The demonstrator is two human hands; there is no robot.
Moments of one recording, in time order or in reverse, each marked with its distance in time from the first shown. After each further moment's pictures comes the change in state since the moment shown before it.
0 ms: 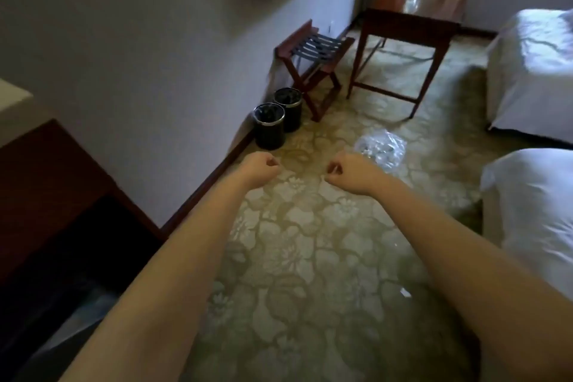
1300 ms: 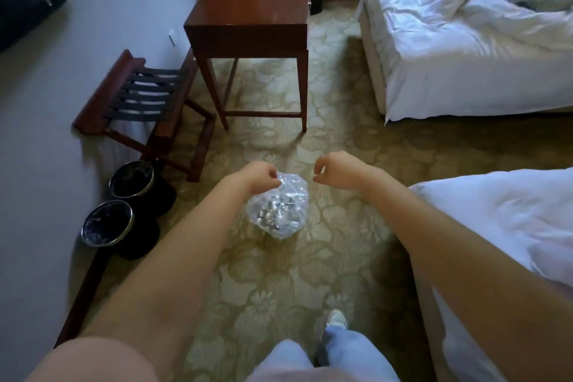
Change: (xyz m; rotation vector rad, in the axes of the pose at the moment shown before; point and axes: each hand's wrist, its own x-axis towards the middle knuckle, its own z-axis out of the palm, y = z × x) left_hand 0.674 0.467 0.219 0.351 -0.462 0.285; right_hand 0.372 0.619 -0.280 0.061 -0.016 0.346
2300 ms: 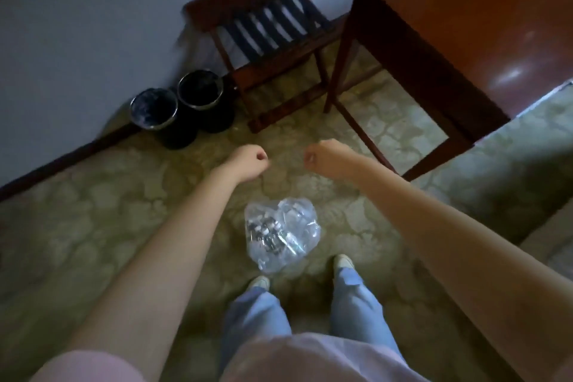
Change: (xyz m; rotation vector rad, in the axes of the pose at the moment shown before) left_hand 0.312 -0.087 -0.112 -0.654 0.403 -0.839; right_hand 0.502 -0.010 -0.120 -0.441 -0.419 -0.784
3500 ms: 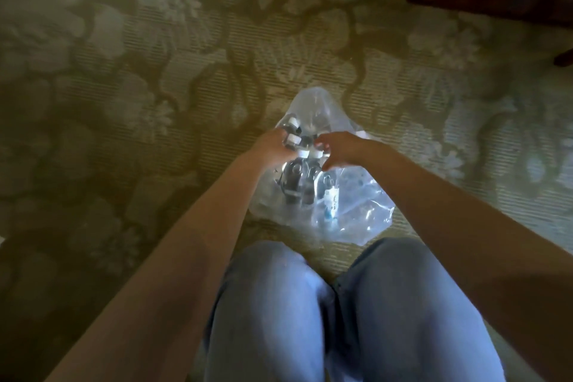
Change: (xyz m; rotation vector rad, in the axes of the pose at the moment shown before) left_hand 0.196 -0.329 0.456 -0.588 0.151 -0.524; right_hand 0.341 0.061 0.519 -0.248 -0.585 -0.459
